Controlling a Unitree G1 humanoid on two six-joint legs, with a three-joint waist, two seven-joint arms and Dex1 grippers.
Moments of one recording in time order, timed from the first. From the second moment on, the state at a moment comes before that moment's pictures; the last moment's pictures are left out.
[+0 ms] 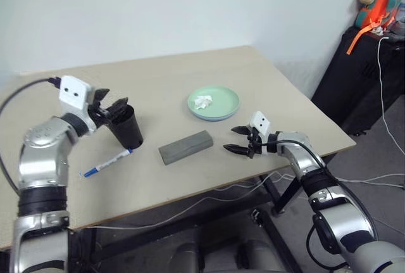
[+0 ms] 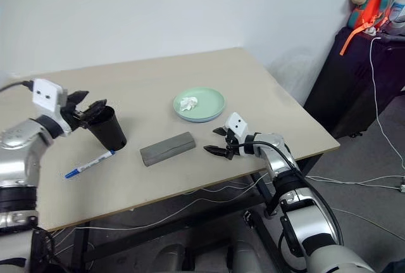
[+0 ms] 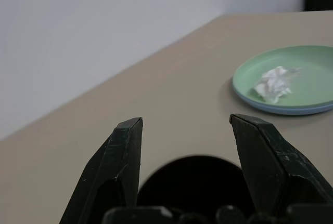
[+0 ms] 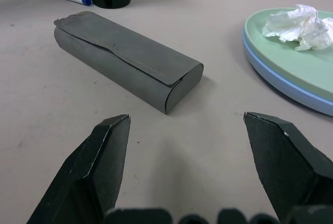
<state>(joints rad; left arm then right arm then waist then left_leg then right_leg) -0.49 0.81 0.26 0.29 -0.30 0.26 -0.75 -0.70 -0.26 0.17 0.69 0.08 0.01 1.02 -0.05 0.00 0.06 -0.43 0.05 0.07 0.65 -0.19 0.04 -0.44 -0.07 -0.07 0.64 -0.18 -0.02</state>
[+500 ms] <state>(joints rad) -0.47 1.21 0.11 0.46 -0.25 0.33 -1.31 -0.70 -0.25 0.18 0.70 0.07 0.00 1.01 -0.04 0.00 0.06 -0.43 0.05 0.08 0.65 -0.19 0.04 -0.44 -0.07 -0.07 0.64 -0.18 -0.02</state>
